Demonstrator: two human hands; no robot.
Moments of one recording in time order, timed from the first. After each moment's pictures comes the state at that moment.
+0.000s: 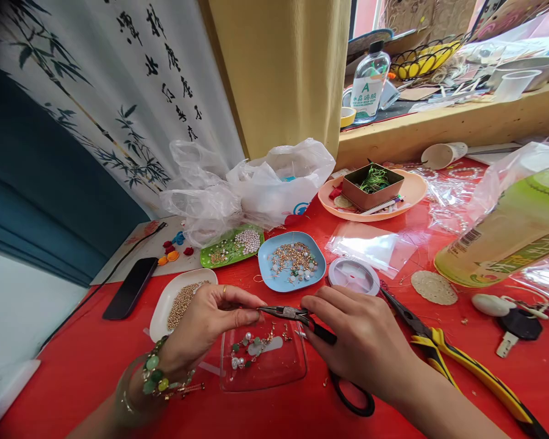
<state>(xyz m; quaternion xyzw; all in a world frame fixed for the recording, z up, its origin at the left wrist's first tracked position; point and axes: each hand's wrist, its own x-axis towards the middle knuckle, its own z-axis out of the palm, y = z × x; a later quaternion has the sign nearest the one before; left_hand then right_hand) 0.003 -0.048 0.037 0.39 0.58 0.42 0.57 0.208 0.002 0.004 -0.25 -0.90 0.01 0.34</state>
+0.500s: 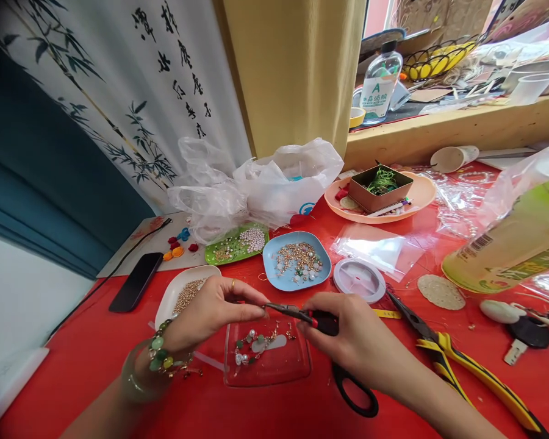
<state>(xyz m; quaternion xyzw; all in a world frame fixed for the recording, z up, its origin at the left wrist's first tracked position) -0.009 -0.042 0.044 0.48 0.60 0.33 0.56 0.197 0.002 0.019 -0.38 -0.81 0.42 0.14</state>
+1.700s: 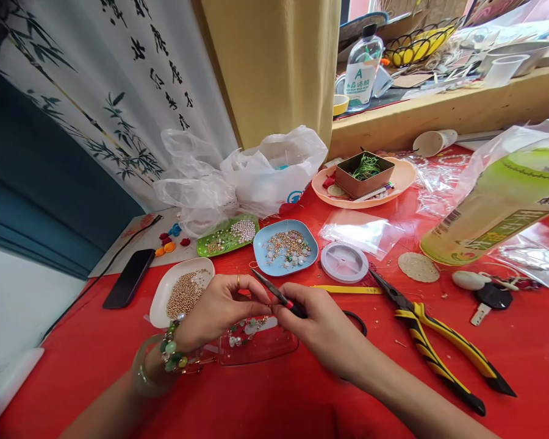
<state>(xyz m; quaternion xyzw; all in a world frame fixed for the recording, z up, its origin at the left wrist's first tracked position) 0.014 -0.051 0.028 0.49 0.59 0.32 0.55 0.180 -0.021 0.016 -0.36 -0.73 0.54 0.20</state>
